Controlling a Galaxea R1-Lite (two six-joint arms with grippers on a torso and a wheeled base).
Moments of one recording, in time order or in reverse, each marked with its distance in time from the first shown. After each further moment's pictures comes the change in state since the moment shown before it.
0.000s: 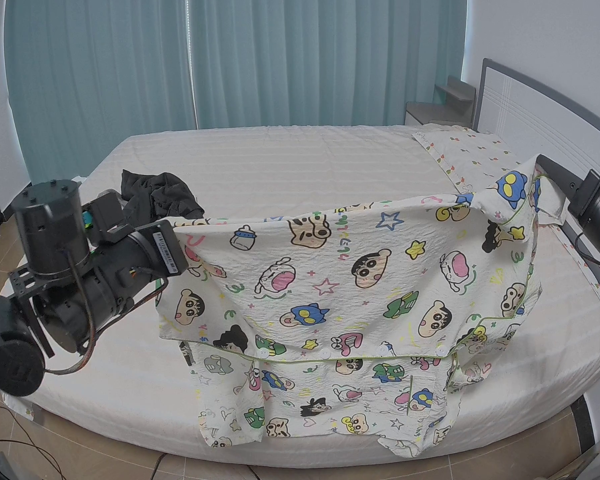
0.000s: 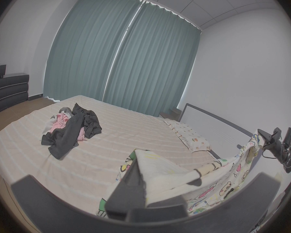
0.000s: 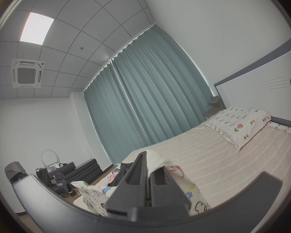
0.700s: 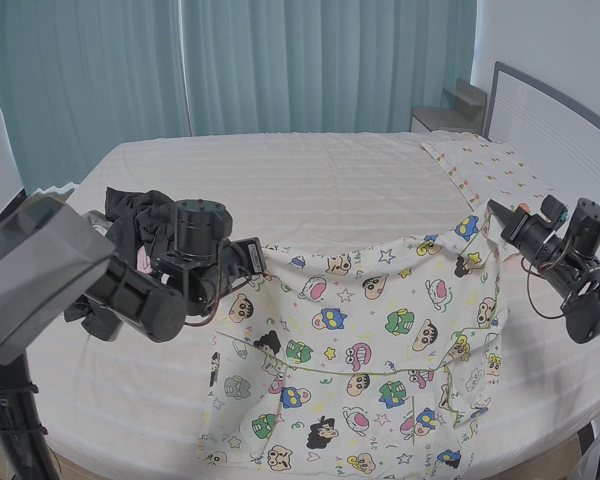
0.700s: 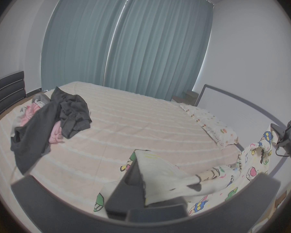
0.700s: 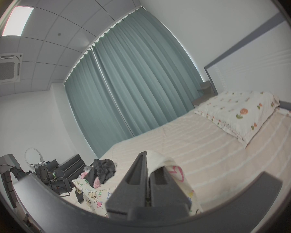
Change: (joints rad) left arm 0.040 0.637 -0.446 0.006 -0.017 0.006; right arm -0.108 0.587 -0.061 -0.359 0.047 0.002
